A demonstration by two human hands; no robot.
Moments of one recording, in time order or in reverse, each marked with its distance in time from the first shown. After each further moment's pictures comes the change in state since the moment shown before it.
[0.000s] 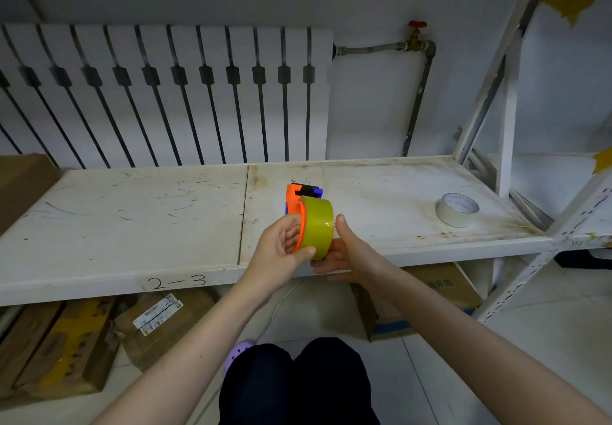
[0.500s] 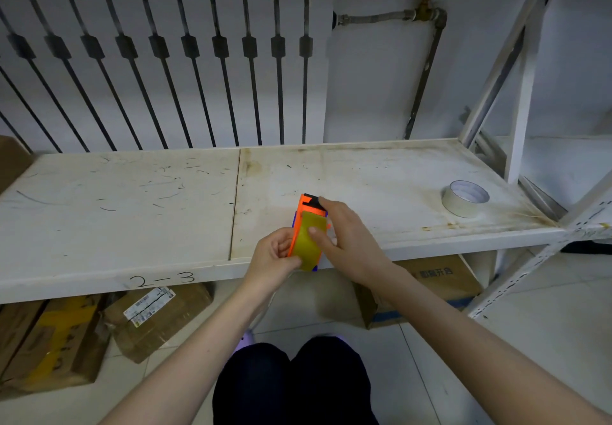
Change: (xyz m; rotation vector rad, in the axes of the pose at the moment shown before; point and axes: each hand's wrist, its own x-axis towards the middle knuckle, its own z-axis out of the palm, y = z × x) left_hand 0.022 -0.049 0.003 -0.051 0.058 -0.208; right_hand 0.045 0.022 -0.008 -0.641 0.344 -0.539
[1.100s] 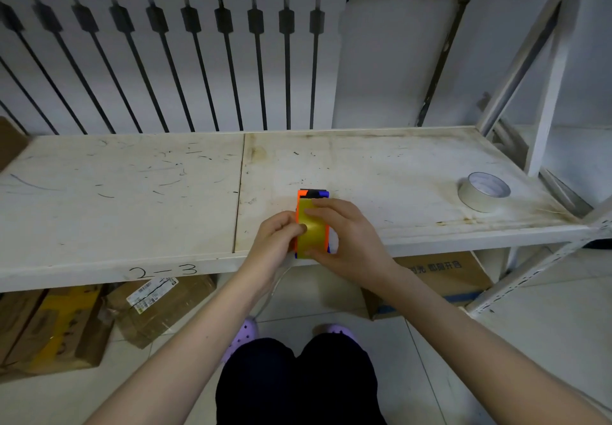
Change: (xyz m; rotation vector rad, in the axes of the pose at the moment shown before) left_hand 0.020 0.008 -0.007 -0.061 0.071 -0.117; right_hand 0.005 0.004 0.017 -0.083 0.095 -0.284
